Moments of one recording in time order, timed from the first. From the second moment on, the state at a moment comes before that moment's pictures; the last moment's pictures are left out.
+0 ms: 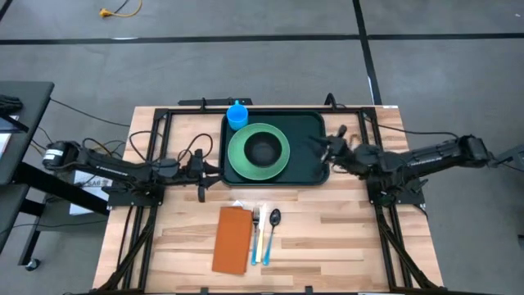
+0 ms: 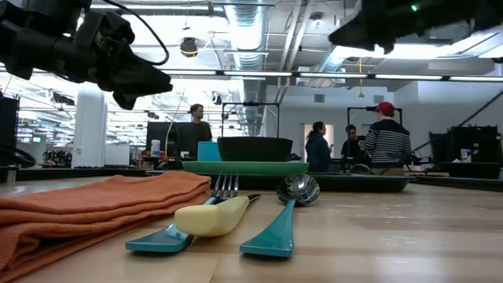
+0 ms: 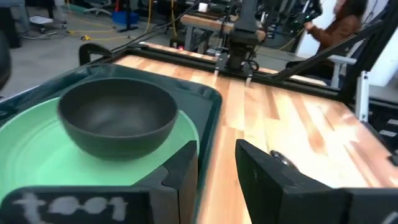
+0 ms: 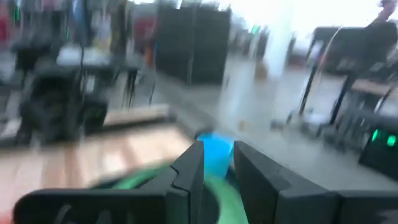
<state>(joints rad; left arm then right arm) -0.06 0.89 0.15 0.61 -0.21 -0.21 0.08 0.94 0.47 0.47 0.63 -0.13</state>
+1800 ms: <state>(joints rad) -0.64 1.71 1.19 -0.57 -0.04 -0.76 0.08 0.87 0.21 0.72 0.55 -0.24</state>
